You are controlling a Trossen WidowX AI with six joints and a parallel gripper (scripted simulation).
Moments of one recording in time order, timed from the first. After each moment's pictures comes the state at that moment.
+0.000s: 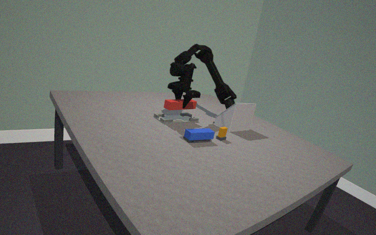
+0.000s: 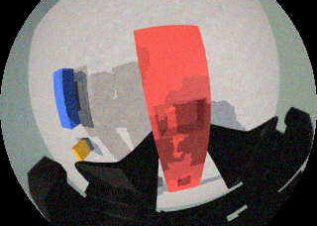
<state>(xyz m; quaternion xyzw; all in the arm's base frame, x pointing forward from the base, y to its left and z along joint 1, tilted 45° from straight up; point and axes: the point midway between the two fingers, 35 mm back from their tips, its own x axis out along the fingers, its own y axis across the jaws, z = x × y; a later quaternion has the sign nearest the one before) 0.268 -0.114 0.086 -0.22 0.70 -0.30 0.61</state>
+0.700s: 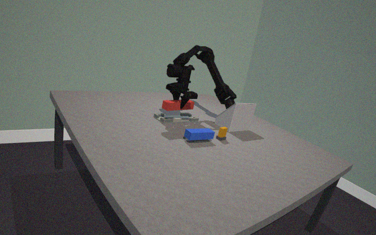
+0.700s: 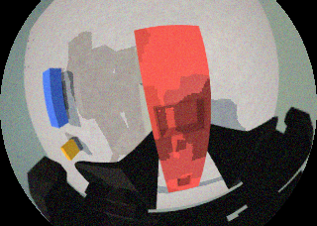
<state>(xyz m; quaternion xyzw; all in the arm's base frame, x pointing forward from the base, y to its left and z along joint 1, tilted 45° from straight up) 0.253 -0.141 0.098 -0.23 0.70 -0.31 0.61</state>
